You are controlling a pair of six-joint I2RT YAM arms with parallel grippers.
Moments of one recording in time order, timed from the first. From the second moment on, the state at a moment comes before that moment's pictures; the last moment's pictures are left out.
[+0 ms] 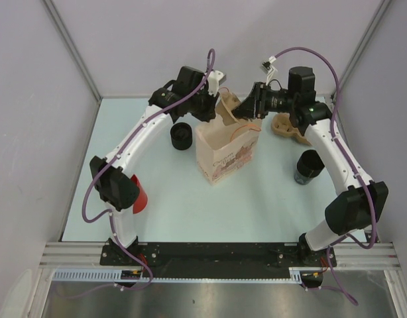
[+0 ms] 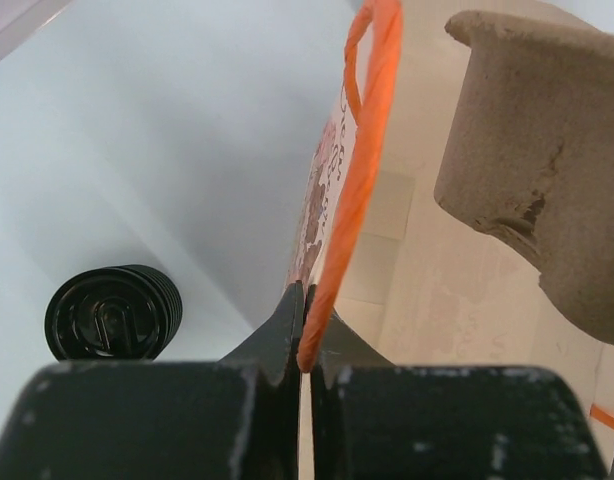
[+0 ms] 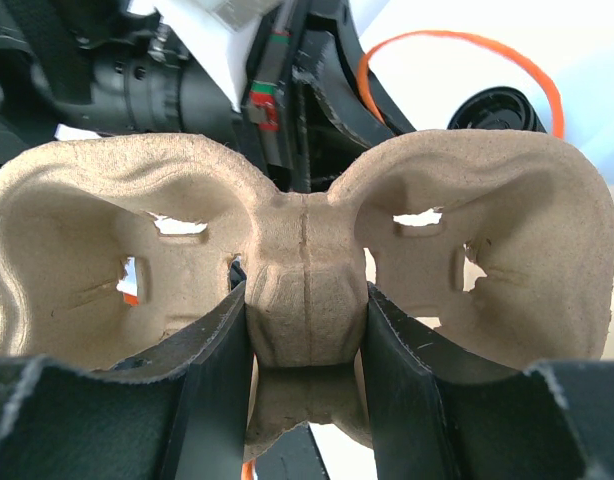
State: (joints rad) left arm -0.58 1.90 2.05 -0.84 0.18 0.03; right arm 0.27 1.56 1.60 -0.35 -0.96 0.44
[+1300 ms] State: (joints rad) left arm -0.58 1.90 2.06 -0.85 0.14 0.03; right arm 0.41 1.71 1.76 -0.76 -0.40 0.19
